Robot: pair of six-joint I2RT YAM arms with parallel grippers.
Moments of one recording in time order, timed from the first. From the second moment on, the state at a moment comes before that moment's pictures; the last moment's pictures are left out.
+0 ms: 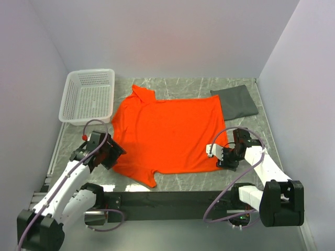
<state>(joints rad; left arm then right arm) -0.26 0.80 0.54 -0.72 0.00 -1.08 0.01 1.09 0.55 -0.86 -0.39 -1.40</state>
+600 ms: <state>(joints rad) -0.26 1.01 0.49 -0.74 -0.02 -1.17 0.01 1.11 0.51 -0.82 -0.37 -1.42</state>
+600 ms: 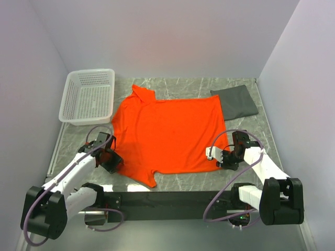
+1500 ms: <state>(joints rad) -0.33 0.69 0.63 -1.17 0.16 -1.15 0.01 0.72 0.60 -1.28 -0.27 -1.85</state>
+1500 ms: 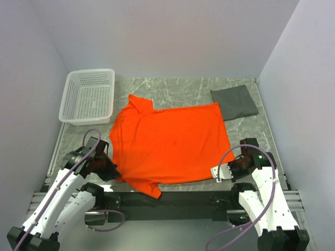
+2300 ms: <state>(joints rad) -0.34 0.66 0.83 -0.78 0.22 -0.89 0.01 1.06 0.94 -1.12 -0.50 -1.22</state>
